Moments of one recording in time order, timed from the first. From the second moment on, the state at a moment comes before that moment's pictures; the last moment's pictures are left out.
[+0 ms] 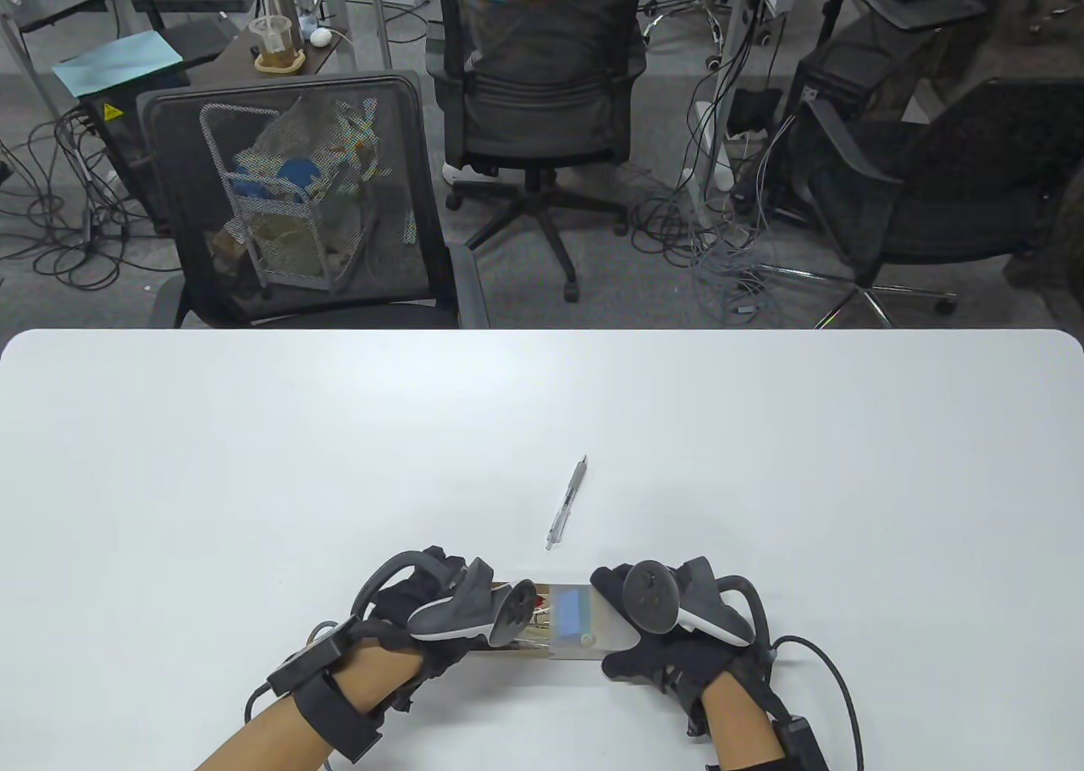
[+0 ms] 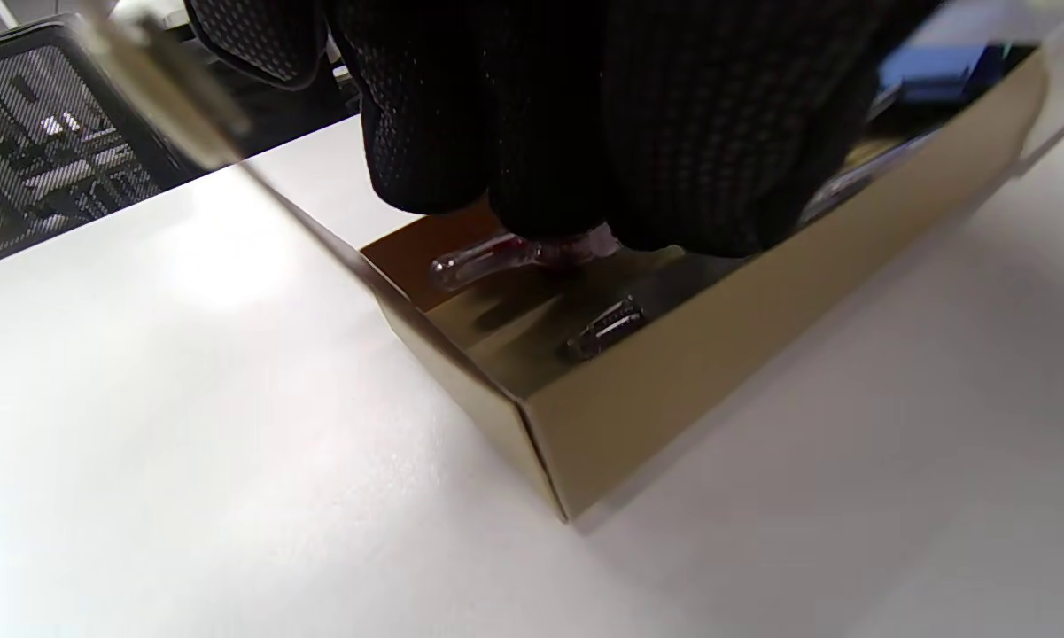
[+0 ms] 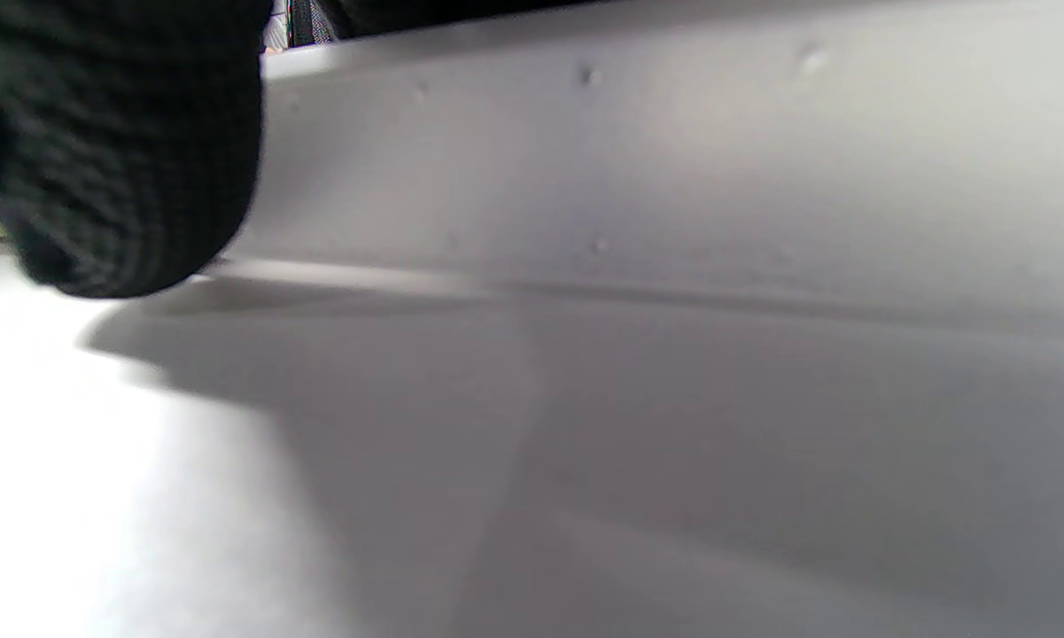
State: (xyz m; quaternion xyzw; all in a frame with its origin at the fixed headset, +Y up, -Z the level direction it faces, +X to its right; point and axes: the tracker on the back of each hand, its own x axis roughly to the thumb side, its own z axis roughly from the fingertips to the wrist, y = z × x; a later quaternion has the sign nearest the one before) left_hand -0.109 -0.736 -0.313 -0.13 -0.23 -0.17 0.95; right_hand 0.128 -0.770 -0.318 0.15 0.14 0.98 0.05
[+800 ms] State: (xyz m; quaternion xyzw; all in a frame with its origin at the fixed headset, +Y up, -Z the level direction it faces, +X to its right) left_hand -0.287 -0.719 -0.297 0.06 0.00 0.12 0.99; right_hand 0.128 -0.770 -0.317 0.16 0.13 0.98 0.04
